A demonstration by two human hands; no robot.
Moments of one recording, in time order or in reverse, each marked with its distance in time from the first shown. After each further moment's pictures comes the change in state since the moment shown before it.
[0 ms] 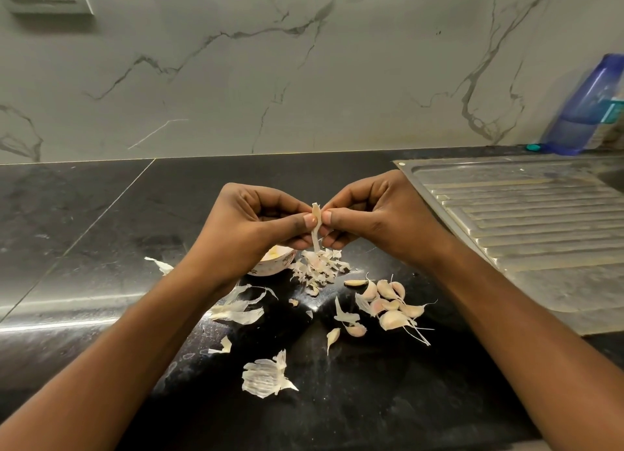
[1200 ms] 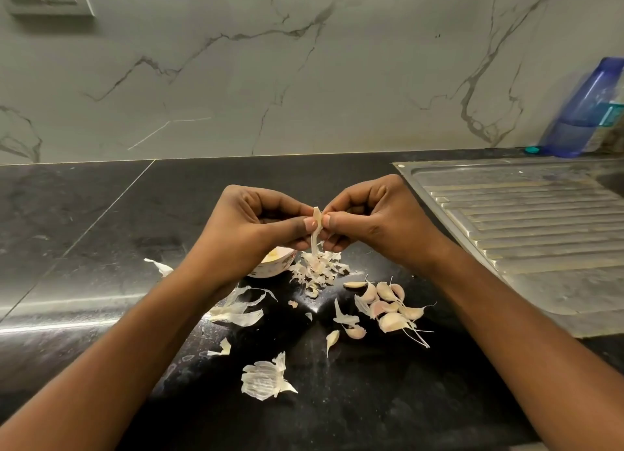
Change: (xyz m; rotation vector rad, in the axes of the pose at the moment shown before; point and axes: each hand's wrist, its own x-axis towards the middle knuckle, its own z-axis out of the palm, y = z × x) left_hand 0.001 -0.001 -0.001 0.016 0.001 -0.015; right_hand 0.001 0.003 0.003 -0.020 0.017 -0.013
